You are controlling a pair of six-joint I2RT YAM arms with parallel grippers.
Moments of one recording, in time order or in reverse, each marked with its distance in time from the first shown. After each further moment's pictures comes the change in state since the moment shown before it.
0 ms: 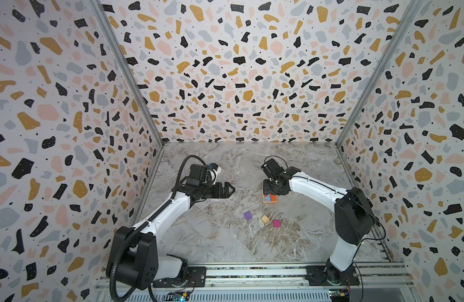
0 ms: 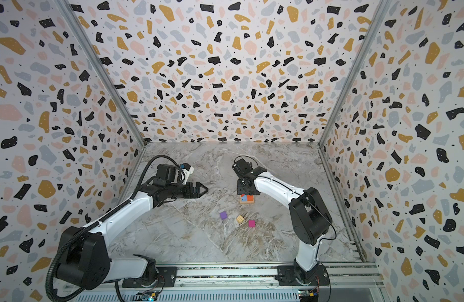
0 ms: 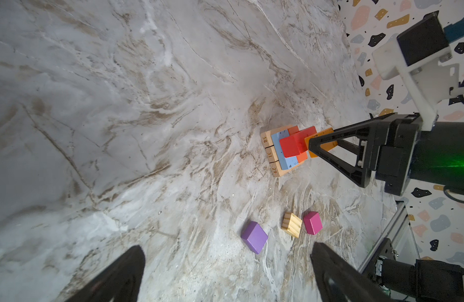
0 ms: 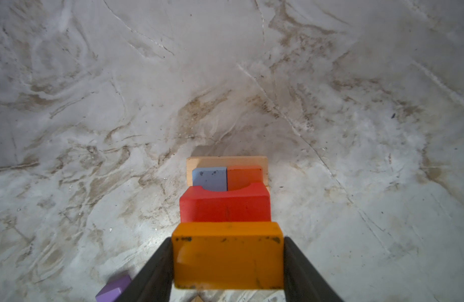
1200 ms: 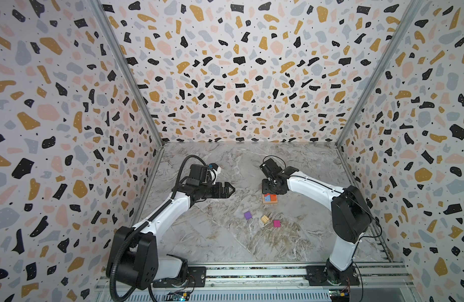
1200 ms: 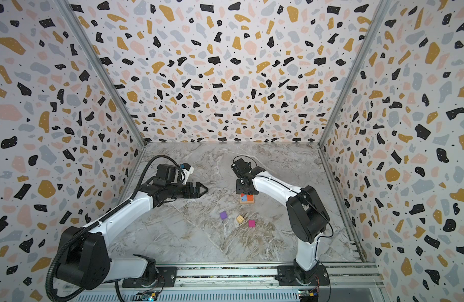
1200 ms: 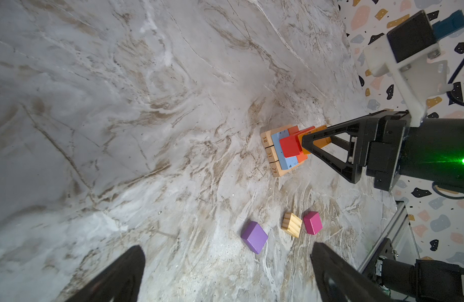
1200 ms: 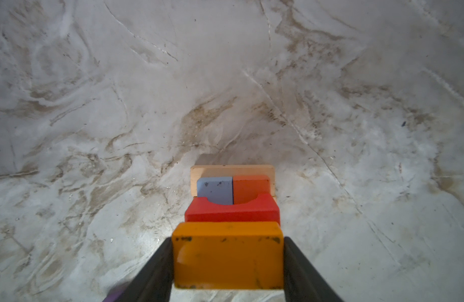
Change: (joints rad) left arm 0.000 0.000 0.000 0.000 0.000 0.000; right arm 0.002 0.029 0.016 0.018 0.003 -0.001
